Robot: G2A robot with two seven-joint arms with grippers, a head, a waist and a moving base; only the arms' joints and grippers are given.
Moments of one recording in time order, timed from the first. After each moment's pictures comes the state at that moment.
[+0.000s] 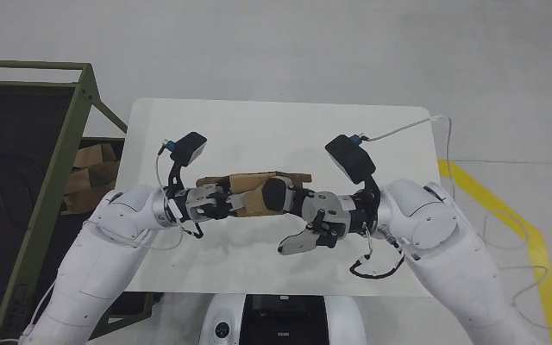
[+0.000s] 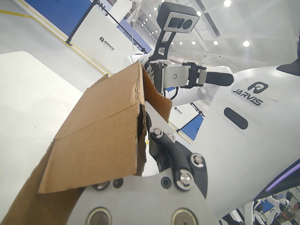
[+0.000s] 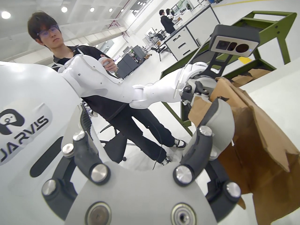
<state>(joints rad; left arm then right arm) 1.41 -0.93 -1.37 -1.87 -0.40 -0.77 -0.94 -1.10 -1.10 1.01 -2.00 0.19 -0.53 0.84</state>
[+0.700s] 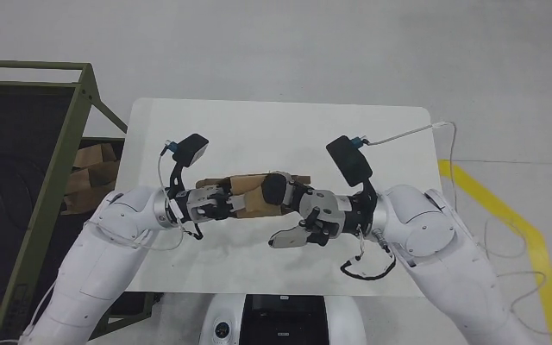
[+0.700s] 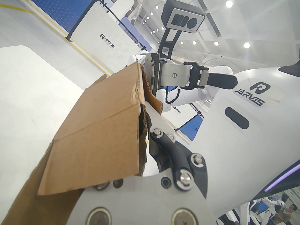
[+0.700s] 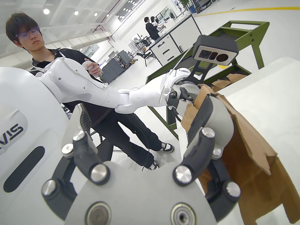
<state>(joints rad) 1.41 -0.92 -1.37 -1.86 -0.41 -0.75 -0.95 -1.13 -1.10 1.03 -2.03 0.08 -0.52 0.76</state>
